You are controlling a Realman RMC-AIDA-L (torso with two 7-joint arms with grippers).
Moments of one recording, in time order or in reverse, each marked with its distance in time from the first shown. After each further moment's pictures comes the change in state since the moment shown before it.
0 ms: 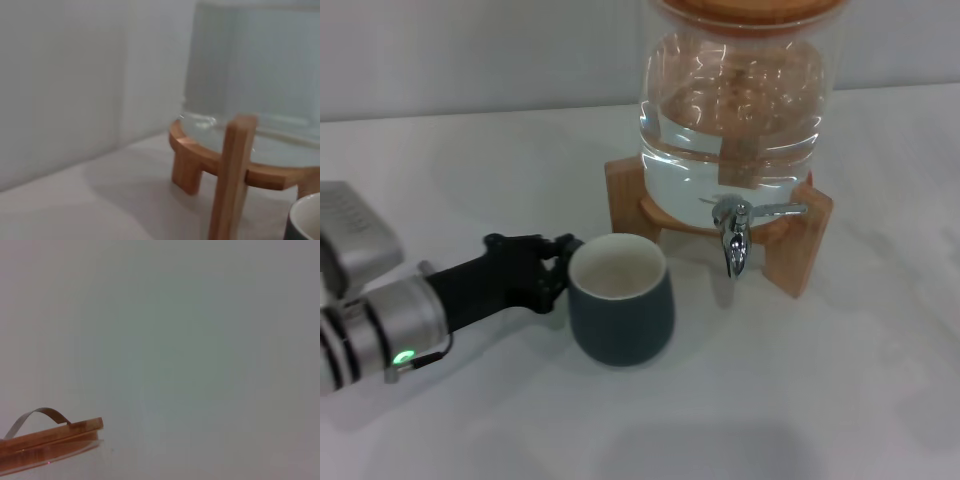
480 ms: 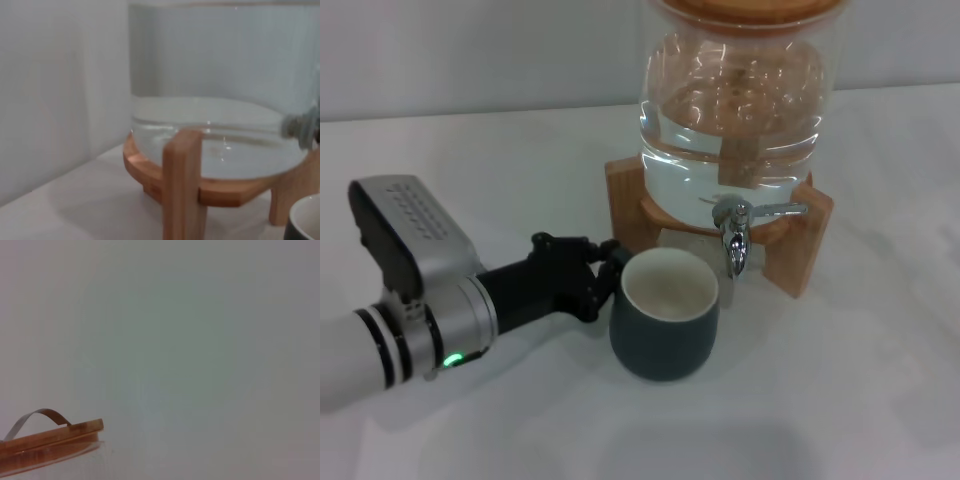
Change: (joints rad) left arm 0.124 0.000 0.372 0.314 -0.121 0.218 -0.081; right arm 0.006 -0.001 0.001 -0.001 0.000 -0.001 0.000
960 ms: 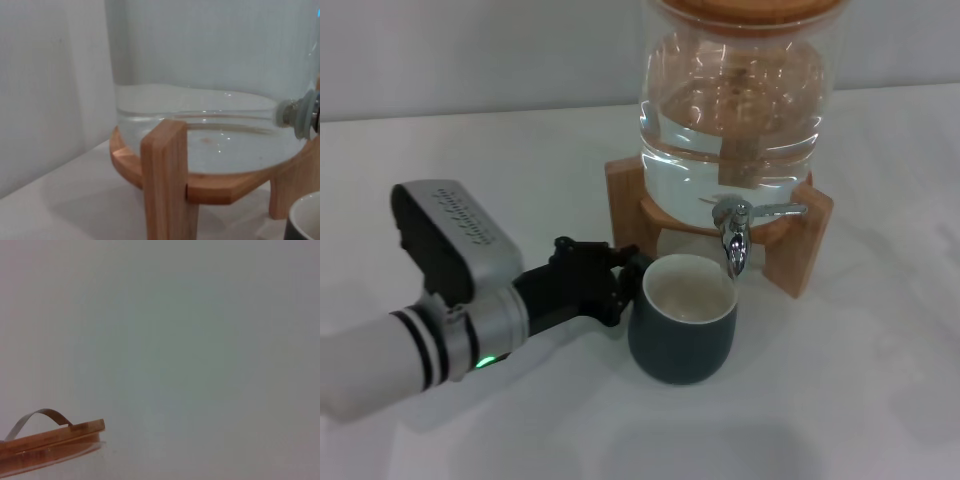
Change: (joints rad) left arm 0.014 -0.002 0.171 0.080 -0.060 0.176 -0.017; right arm 0.006 0.000 -0.001 0.000 0.000 -0.003 -0.002
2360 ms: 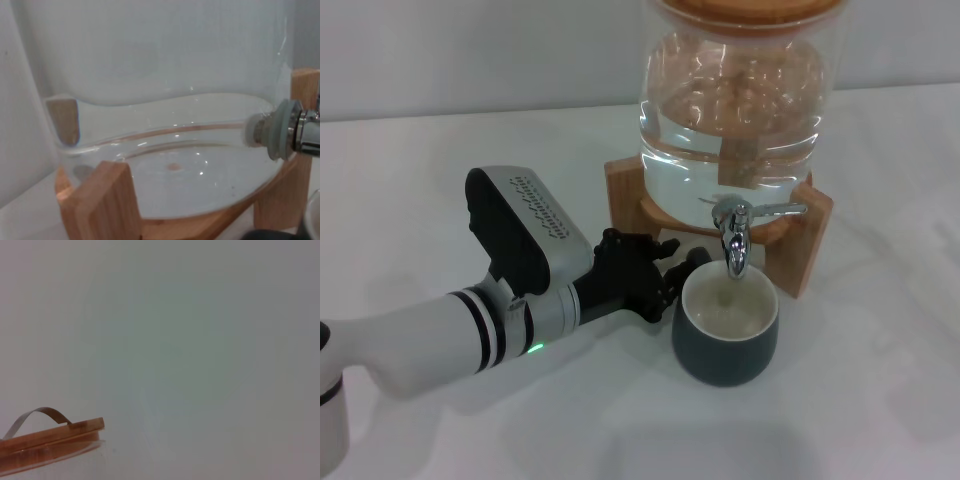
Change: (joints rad) left arm -0.110 0.005 0.190 -0.014 -0.134 0.143 0.047; right arm 0.009 0.000 0.000 0.007 -0.001 -0.007 -0.005
